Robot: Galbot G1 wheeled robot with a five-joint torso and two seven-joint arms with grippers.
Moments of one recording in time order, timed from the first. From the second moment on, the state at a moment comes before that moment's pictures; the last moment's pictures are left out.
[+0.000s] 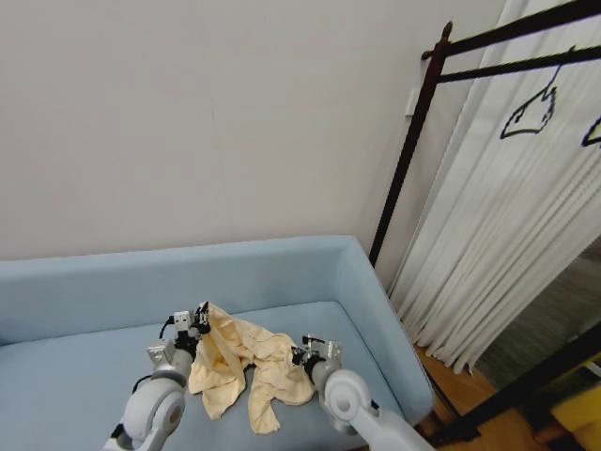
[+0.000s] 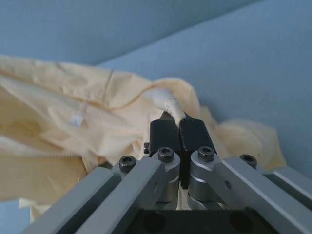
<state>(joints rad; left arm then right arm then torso) 1.33 -1.10 -0.49 -2.10 -0.59 0.24 -0.31 -0.95 1.12 -0.14 1.96 1.15 -0.43 0.72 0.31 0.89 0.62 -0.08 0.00</state>
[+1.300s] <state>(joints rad) 0.67 -0.60 -0.54 -2.02 -1.21 0.23 -0.22 -0.13 0.81 -0.08 1.98 1.19 -0.52 0.42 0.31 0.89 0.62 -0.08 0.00</state>
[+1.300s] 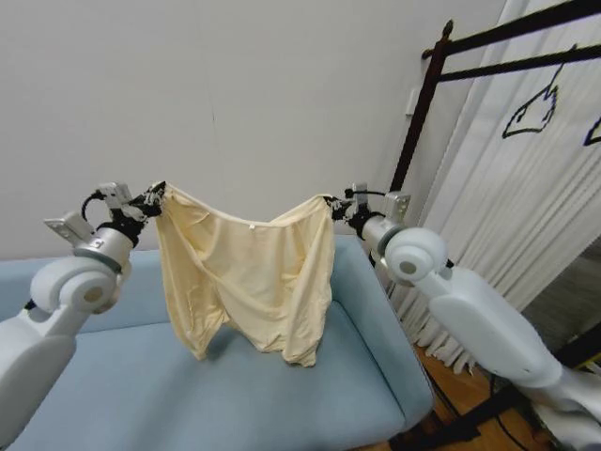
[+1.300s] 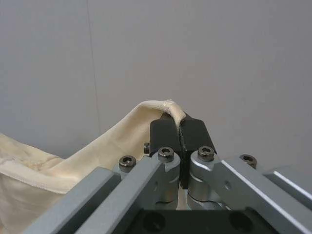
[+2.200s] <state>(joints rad) 0.52 -0.39 -0.48 -1.98 -1.35 0.28 -0.17 -0.18 0.76 -0.06 2.04 1.31 -0.55 0.42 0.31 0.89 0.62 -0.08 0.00</state>
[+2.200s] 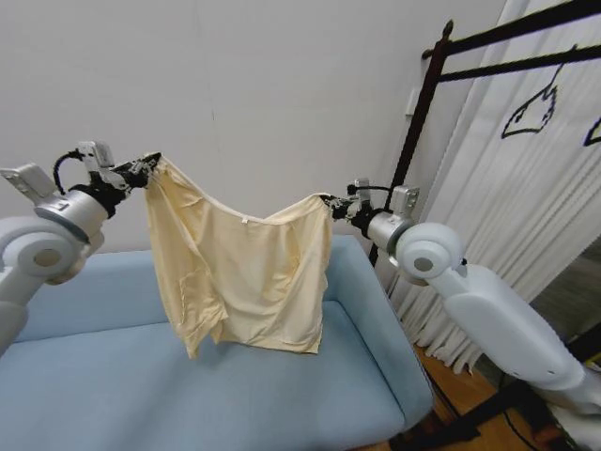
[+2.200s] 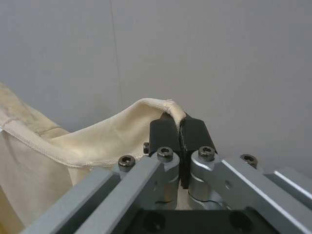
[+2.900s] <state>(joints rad) 0.51 -0.29 -0.51 -1.99 -1.44 0.28 -0.17 -0.03 0.72 -0.03 2.04 1.40 -0.56 0.57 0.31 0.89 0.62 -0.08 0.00</state>
